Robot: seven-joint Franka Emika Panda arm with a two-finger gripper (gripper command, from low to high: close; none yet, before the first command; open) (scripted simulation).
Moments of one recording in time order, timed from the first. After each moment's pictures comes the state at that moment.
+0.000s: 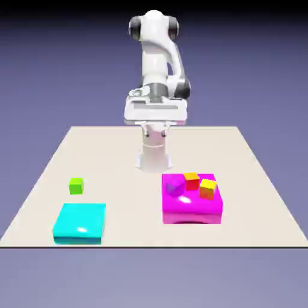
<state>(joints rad) -0.03 -0.54 0.00 -2.80 -0.01 3.02 0.72</state>
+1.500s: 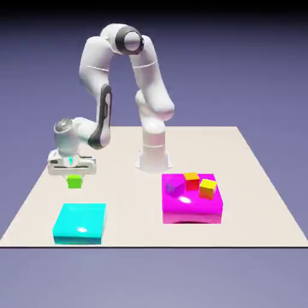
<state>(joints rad) -1.11 0.12 0.13 -2.62 -0.37 2.62 0.08</state>
